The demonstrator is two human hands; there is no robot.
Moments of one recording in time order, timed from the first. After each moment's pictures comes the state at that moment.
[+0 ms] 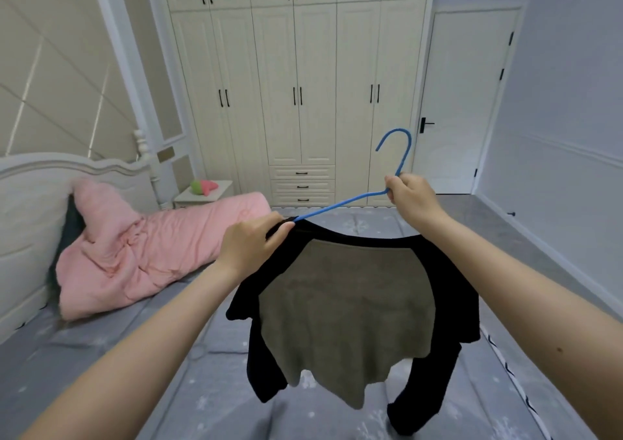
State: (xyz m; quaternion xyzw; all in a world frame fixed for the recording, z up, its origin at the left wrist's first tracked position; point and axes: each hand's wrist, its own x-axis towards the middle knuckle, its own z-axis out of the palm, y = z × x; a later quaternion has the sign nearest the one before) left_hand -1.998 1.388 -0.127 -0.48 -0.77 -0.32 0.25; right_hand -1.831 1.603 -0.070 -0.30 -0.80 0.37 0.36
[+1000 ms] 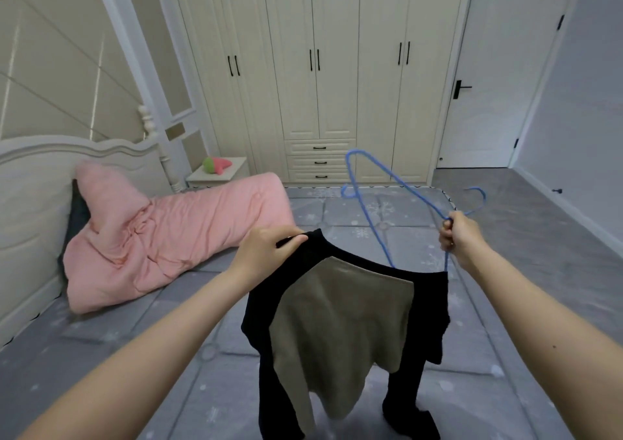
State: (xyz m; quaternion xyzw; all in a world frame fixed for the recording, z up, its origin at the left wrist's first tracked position) left_hand -2.117 1.467 -0.188 -0.48 -0.78 -0.39 0.09; right_hand -1.940 1.766 -0.205 -0.45 -0.54 0.65 0.29
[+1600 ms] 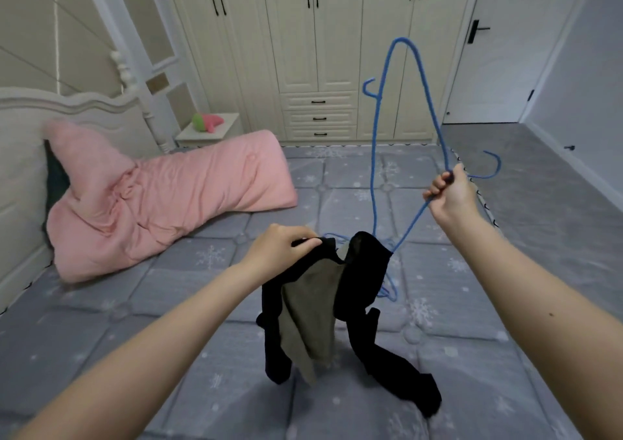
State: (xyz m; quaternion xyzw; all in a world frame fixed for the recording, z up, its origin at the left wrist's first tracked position) left_hand -2.151 1.499 -0.258 -0.49 -0.81 -0.31 -0.03; right_hand -2.015 1.780 -0.237 -0.30 -0.30 0.82 0.38
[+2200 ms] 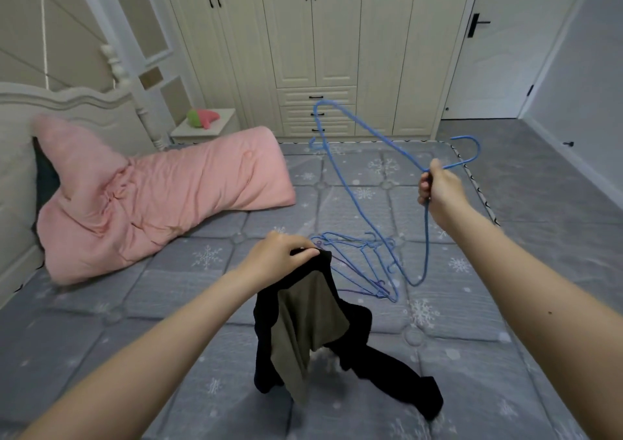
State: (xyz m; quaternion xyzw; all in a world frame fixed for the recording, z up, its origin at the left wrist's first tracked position) left_hand -2.171 1.505 -0.276 -0.51 -0.82 -0.27 -0.06; right_hand -2.043 1.780 -0.237 -0.41 -0.50 0.68 0.34
